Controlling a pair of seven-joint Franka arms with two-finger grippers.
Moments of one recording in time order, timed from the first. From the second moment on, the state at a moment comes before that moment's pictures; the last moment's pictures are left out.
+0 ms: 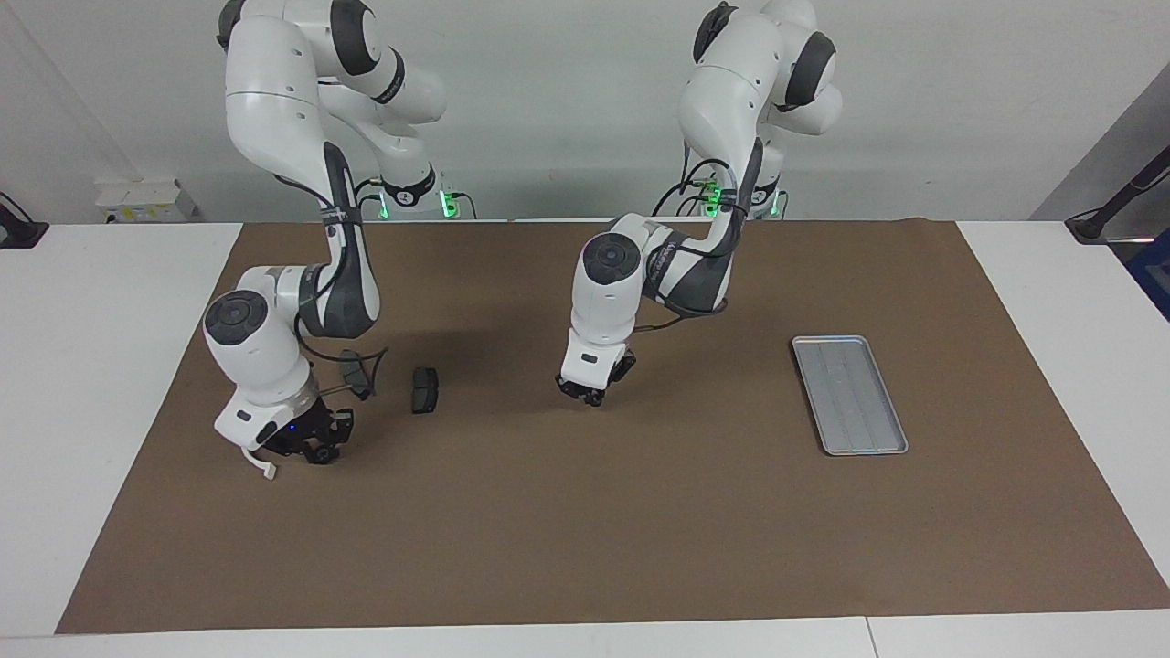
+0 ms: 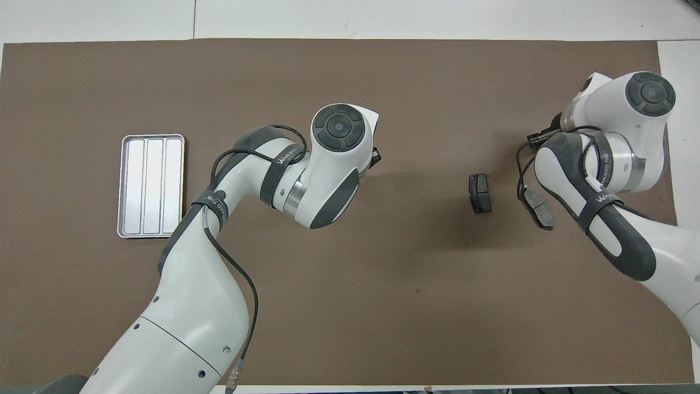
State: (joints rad) left arm -0.64 0.62 -0.03 -1.45 -0.02 2.12 -1.02; right arm -0.09 0.49 0.03 -1.77 -0.10 2.34 -0.25
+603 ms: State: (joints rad) left arm -0.64 0.62 -0.03 -1.54 -0.02 2.22 -1.02; right arm -0.09 0.49 0.03 -1.77 -0.10 2.34 -0.25
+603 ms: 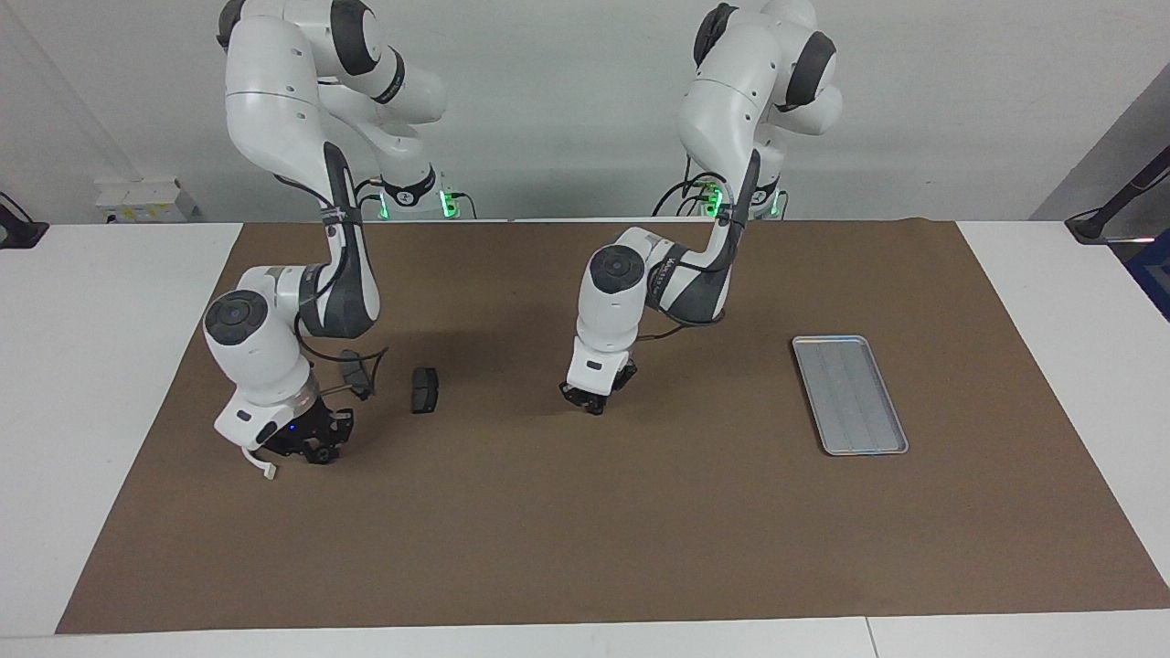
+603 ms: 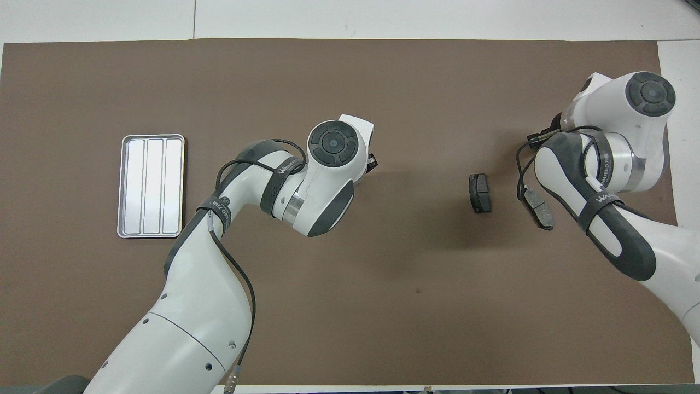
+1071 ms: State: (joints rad) left arm -0.64 0.62 -0.03 -1.54 -0.02 2.21 -1.02; right arm -0.09 0.49 0.03 -1.77 -0.10 2.34 -0.25
